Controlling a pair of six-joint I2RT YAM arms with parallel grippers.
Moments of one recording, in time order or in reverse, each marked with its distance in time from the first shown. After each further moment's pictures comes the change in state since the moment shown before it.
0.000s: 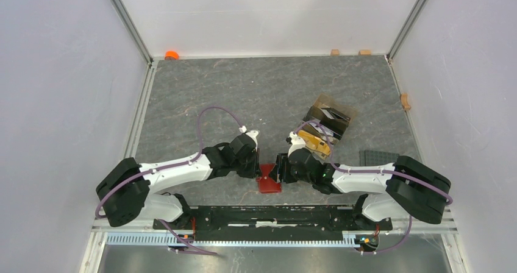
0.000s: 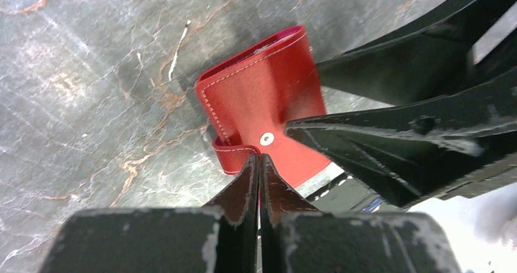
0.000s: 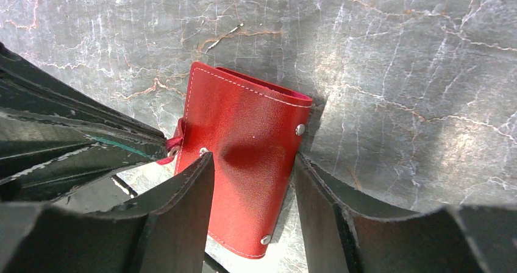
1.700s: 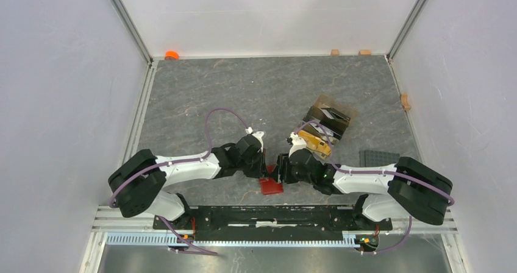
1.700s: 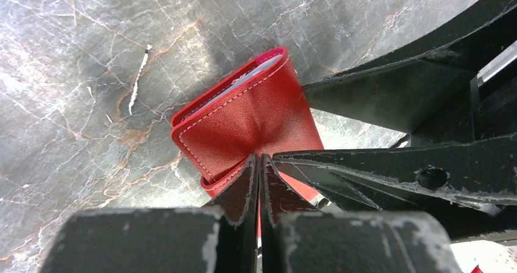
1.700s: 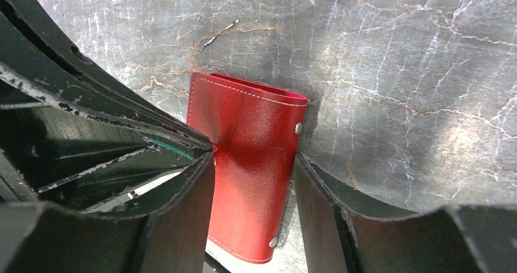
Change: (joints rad) left arm -0.008 0.120 -0.002 0.159 0.057 -0.038; right arm 0.002 -0.012 -0.007 -0.009 0.008 0.001
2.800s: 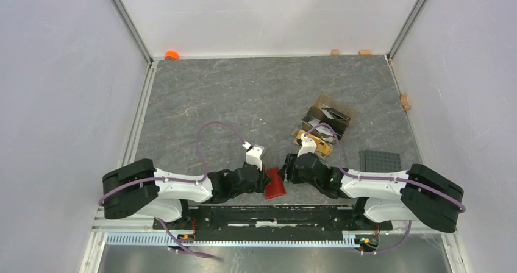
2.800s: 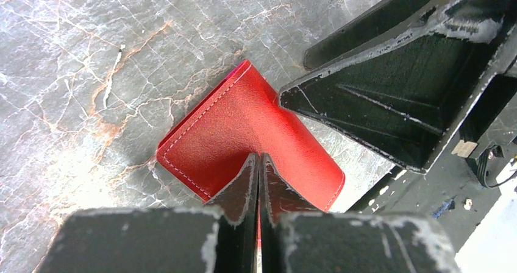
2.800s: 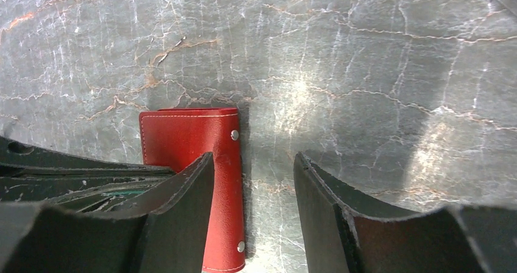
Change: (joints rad) left arm -0.272 -0.095 -0.263 0.409 -0.396 -0.002; right arm 0.005 -0.103 -0.058 -0.066 0.149 0.028
